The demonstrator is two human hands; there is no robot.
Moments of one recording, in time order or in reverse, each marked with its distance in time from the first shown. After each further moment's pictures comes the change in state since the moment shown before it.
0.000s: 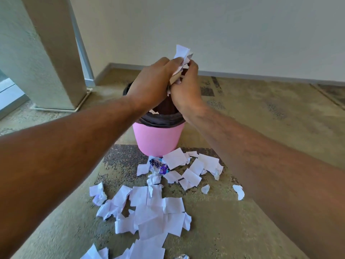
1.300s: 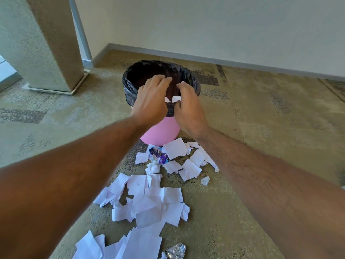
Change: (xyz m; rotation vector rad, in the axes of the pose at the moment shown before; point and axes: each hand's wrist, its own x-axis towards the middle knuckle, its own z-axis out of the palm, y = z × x) left_hand -0.060 -0.018 0.074 -0.045 -0.082 -0.300; right_hand -0.015 0.101 0.001 -0.593 -0.140 -0.254
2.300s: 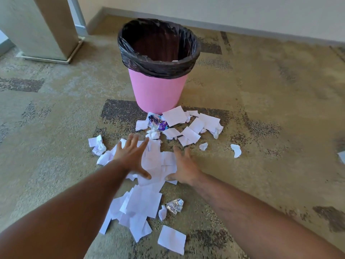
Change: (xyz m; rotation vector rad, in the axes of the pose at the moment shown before) left_hand -0.233 -0.060 0.083 0.341 -0.934 -0.210; right_hand -0.230 0.055 0.061 -0.260 -0.881 0.472
